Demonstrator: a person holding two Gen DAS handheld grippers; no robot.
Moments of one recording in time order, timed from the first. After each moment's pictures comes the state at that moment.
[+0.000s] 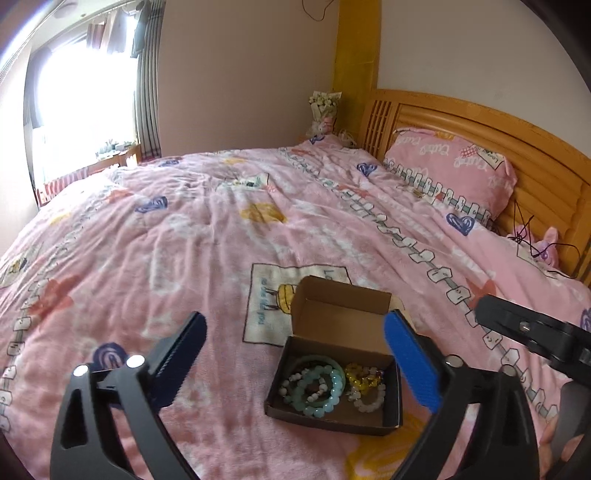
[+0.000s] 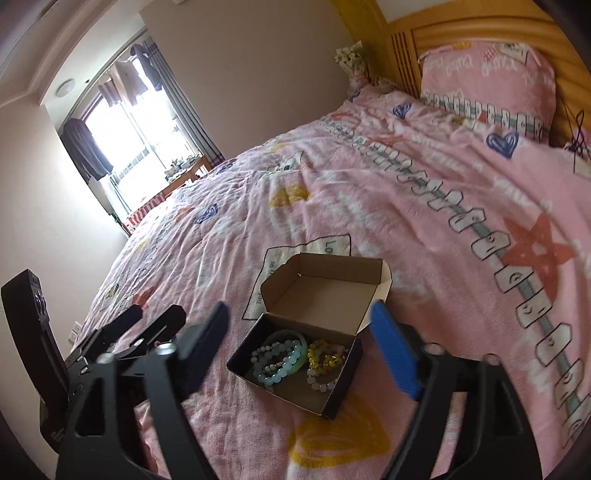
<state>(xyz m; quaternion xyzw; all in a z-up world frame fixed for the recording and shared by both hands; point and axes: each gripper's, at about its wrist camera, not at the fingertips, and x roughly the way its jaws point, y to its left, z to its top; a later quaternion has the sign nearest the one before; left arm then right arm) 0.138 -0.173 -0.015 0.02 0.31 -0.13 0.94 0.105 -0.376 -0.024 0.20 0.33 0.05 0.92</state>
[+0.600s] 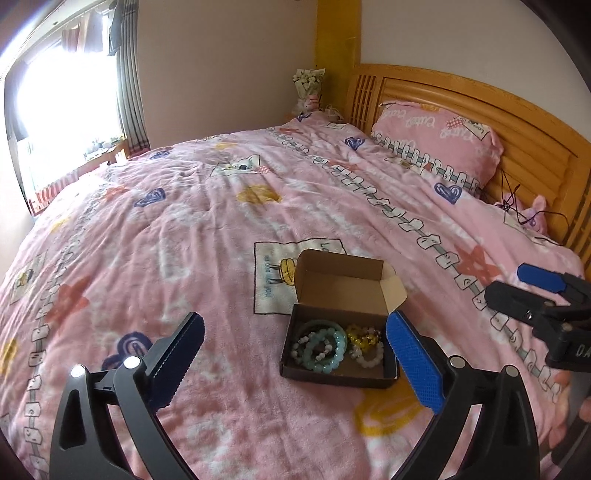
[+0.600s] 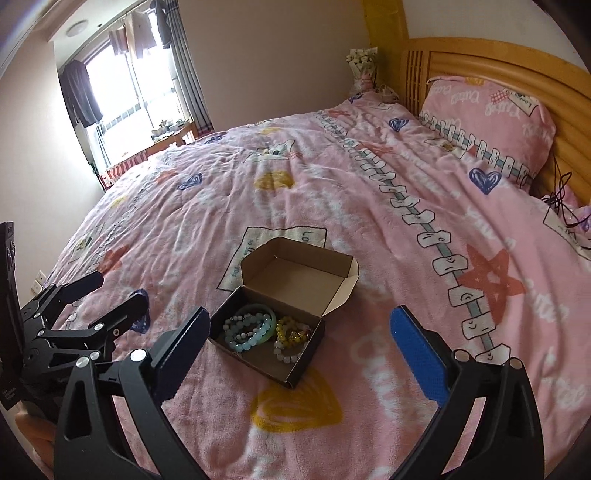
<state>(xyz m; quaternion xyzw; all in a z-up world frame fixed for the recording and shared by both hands) 0.115 -0.162 0.004 0.07 0.35 -0.16 0.92 0.082 -0.362 0.004 0.10 0.37 0.02 0.92</state>
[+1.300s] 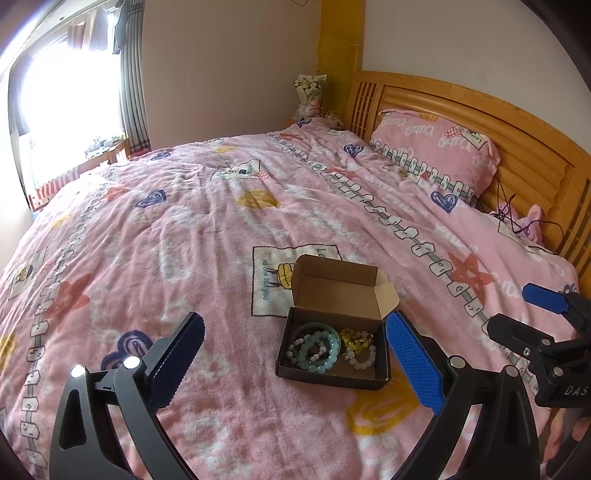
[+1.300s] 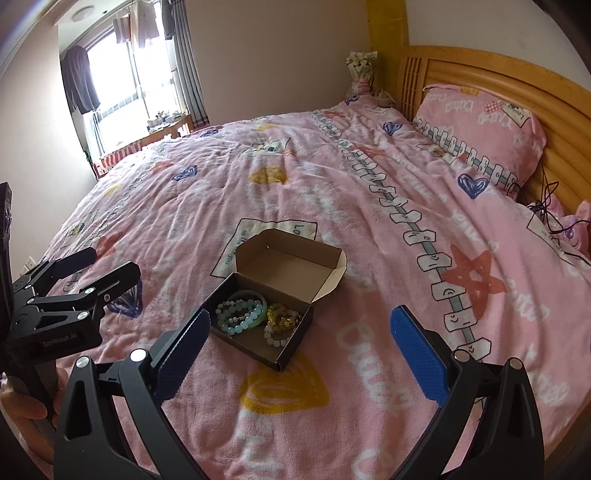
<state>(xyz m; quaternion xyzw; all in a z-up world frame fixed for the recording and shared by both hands) 0.107 -0.157 0.013 0.06 0.35 -0.16 0.92 0.059 -0.353 0.007 0.07 0.37 0.00 0.92</state>
